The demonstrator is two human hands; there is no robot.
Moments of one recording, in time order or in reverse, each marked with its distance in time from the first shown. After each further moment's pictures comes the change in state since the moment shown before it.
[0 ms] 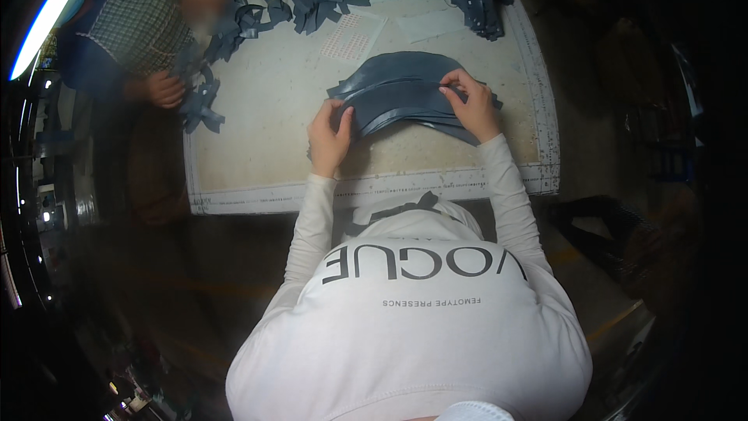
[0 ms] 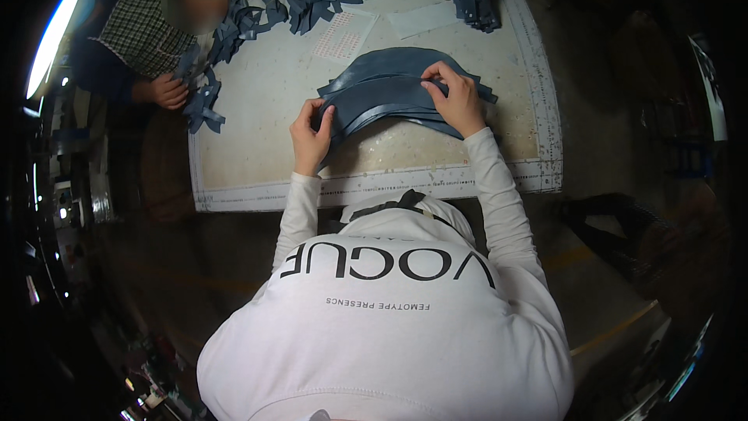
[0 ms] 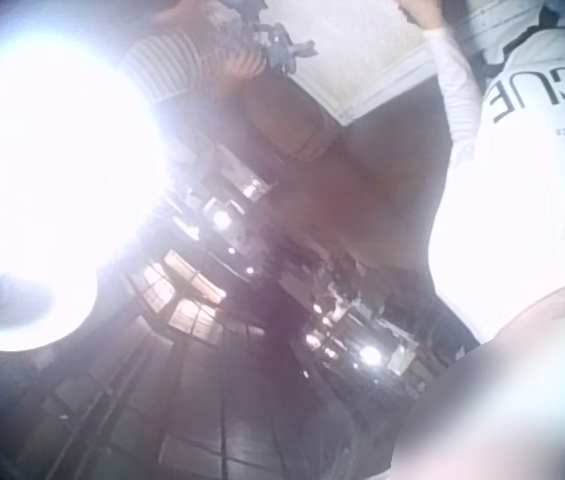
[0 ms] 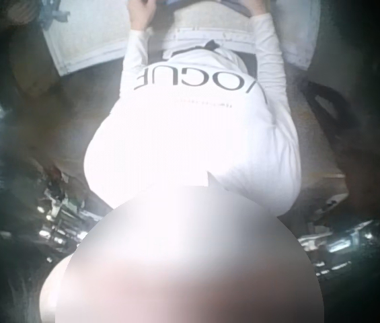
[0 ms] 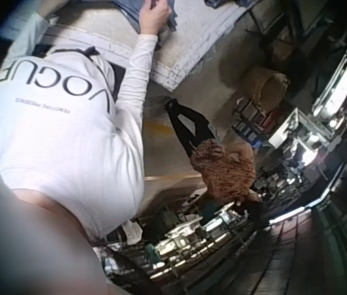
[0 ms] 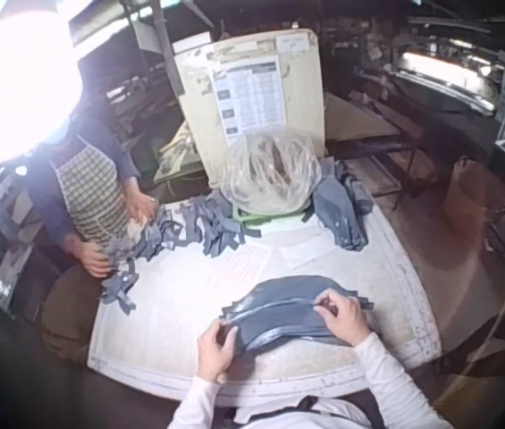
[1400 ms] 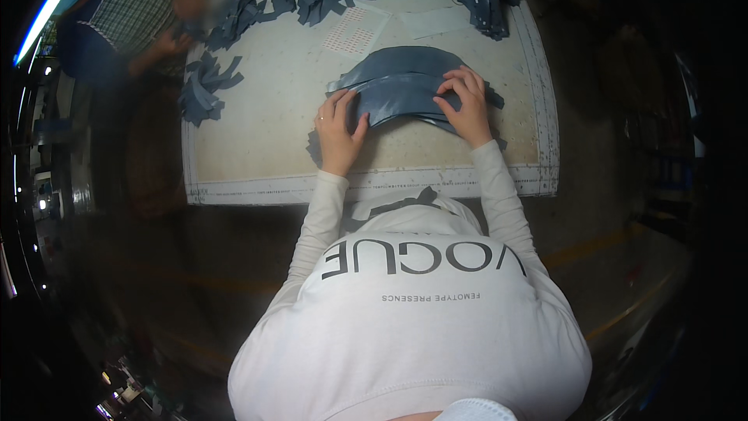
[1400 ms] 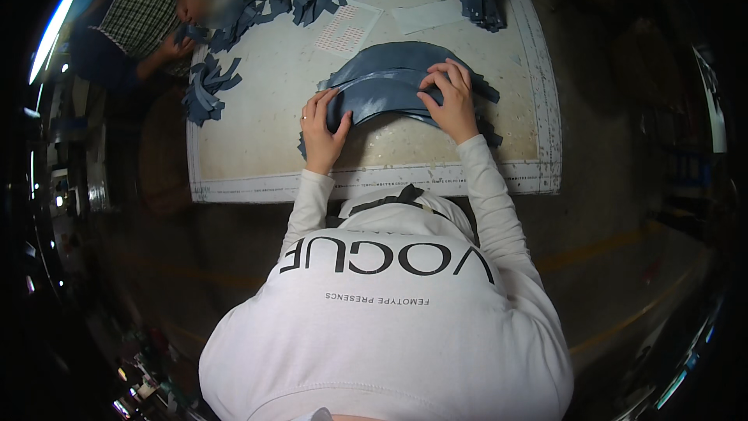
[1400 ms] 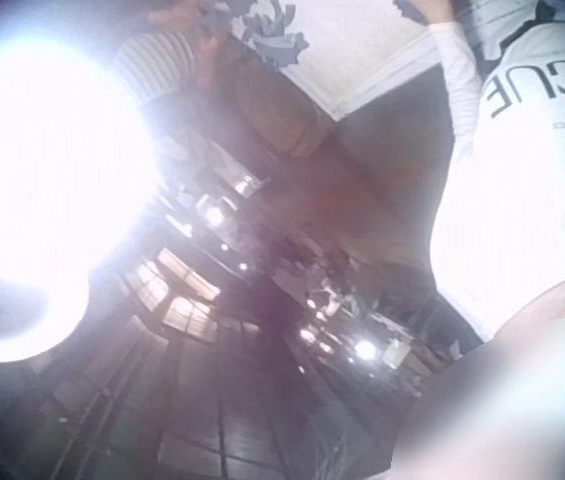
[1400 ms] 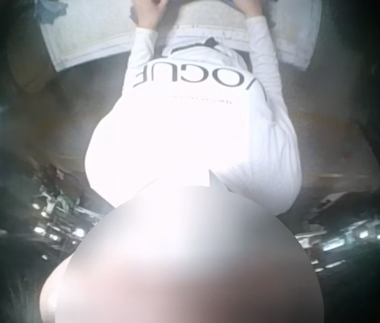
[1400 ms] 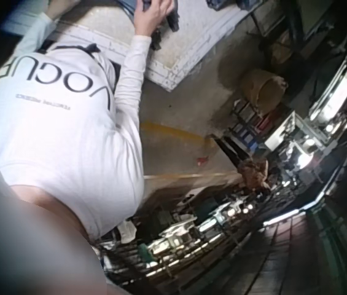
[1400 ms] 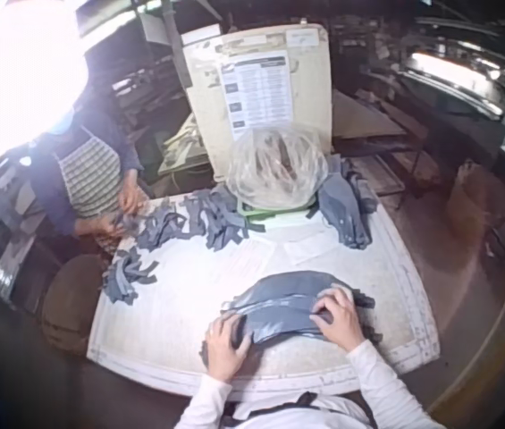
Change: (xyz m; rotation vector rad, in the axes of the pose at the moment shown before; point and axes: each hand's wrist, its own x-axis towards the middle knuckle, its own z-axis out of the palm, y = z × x) left_hand 0.001 0.008 0.017 0.245 0.031 0.223; right_hand 0.005 0.001 0.007 -0.228 0.015 -0.154
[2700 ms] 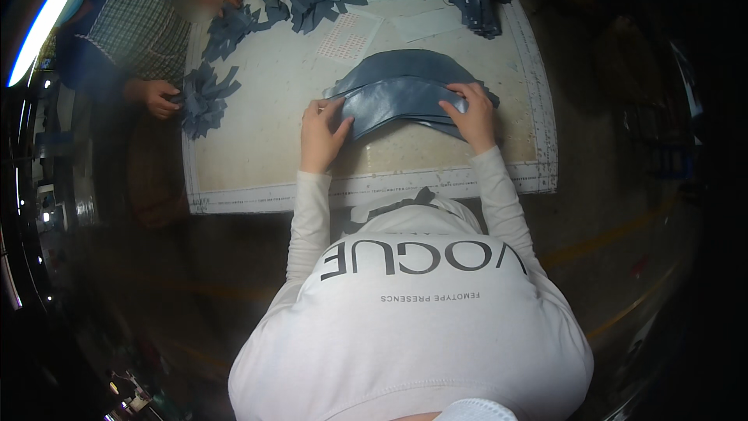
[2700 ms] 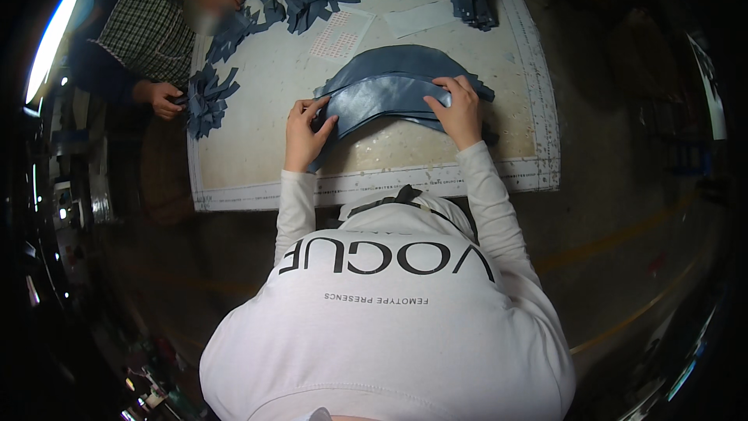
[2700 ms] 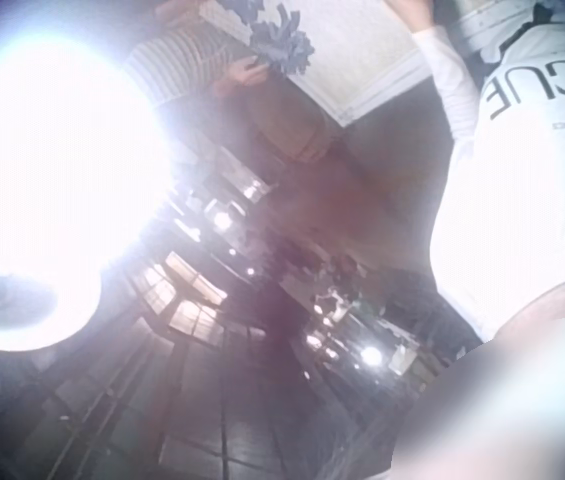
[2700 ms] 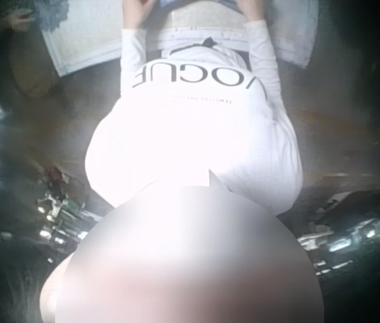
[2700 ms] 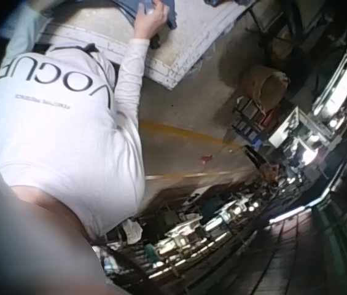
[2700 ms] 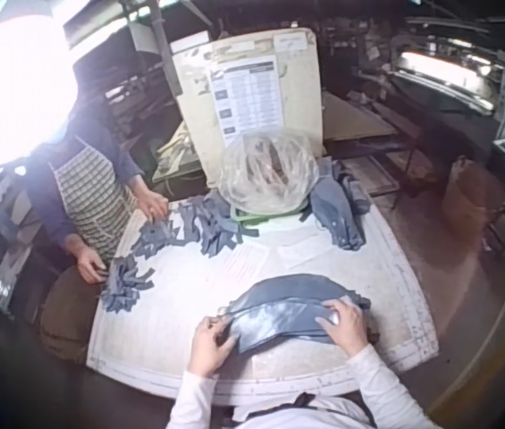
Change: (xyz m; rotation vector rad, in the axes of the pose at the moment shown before) left_hand 0.020 -0.019 -0.023 0.007 -0.223 -0.045; right_hand -0.014 0.009 -0.011 0.025 0.047 0.253
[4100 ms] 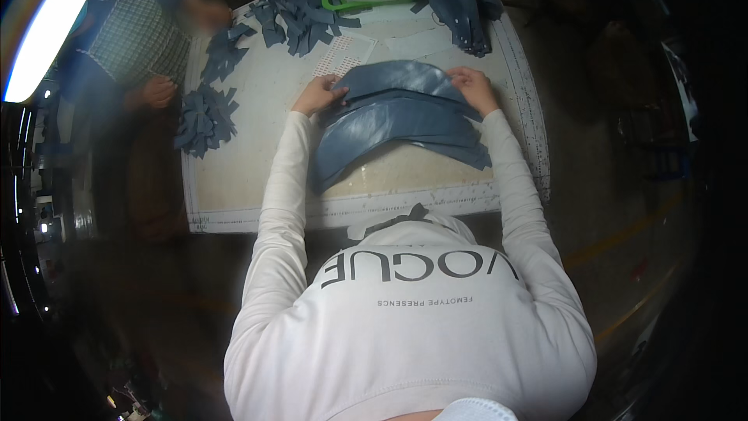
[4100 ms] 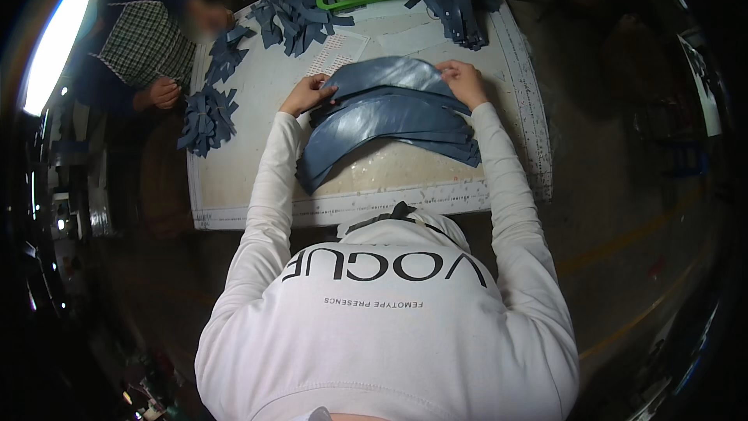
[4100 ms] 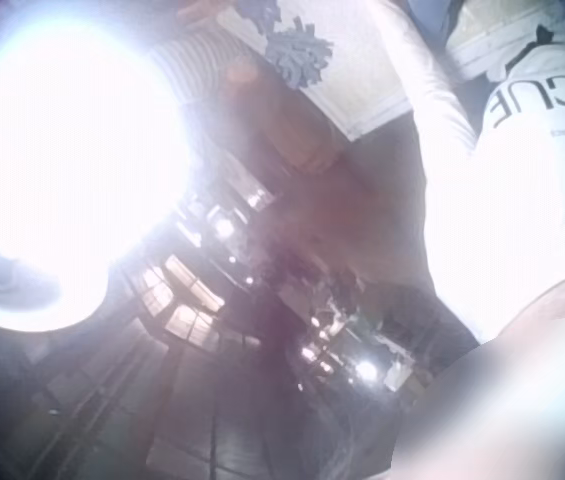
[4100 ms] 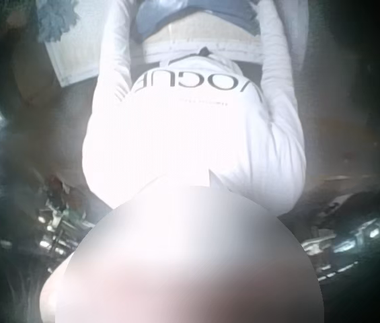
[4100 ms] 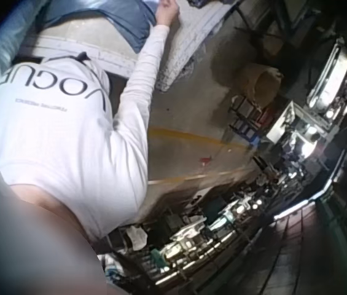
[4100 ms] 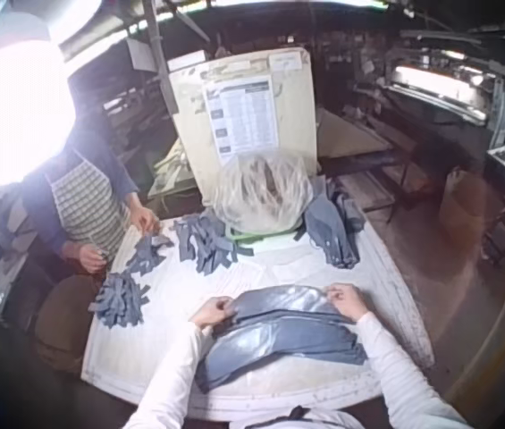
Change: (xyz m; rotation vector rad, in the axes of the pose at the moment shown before) left_hand 0.138 -0.064 0.035 -0.536 -0.577 -0.272; right_hand 0.092 0.076 0.003 0.138 -0.280 0.376
